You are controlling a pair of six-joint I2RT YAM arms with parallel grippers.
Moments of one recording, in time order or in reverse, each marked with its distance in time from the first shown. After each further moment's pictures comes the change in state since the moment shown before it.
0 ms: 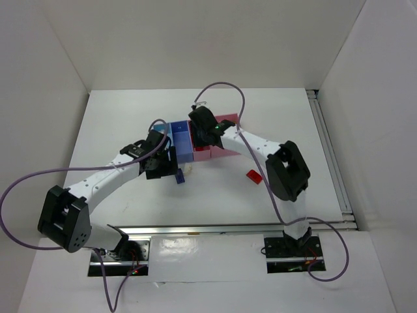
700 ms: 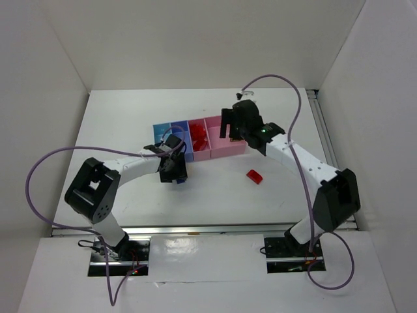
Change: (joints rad) left arm -0.050 0.281 -0.003 0.171 -0.013 -0.081; right arm -0.166 -0.377 -0.261 0.045 0.024 0.026
